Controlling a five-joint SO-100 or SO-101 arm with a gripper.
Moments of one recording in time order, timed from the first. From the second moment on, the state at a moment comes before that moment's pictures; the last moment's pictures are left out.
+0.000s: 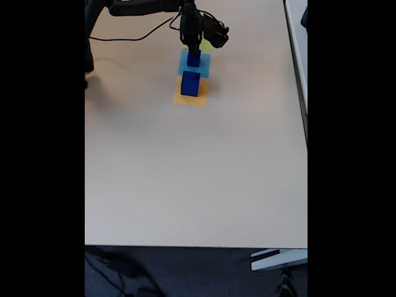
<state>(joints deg) -9.5 59.2 59.3 74.1 106.1</state>
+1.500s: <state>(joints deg) -10.1 59.2 59.3 74.0 106.1</state>
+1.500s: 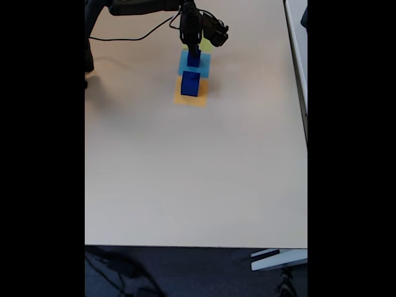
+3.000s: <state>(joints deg) -6.6 59.2 43.8 74.9 97.0</state>
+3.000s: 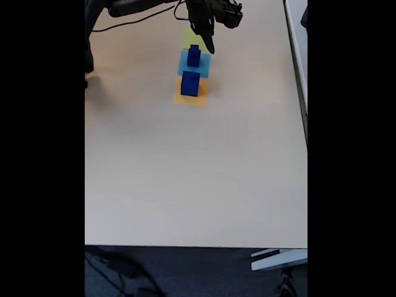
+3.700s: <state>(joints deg) 2.2 66.6 57.0 73.8 86.5</state>
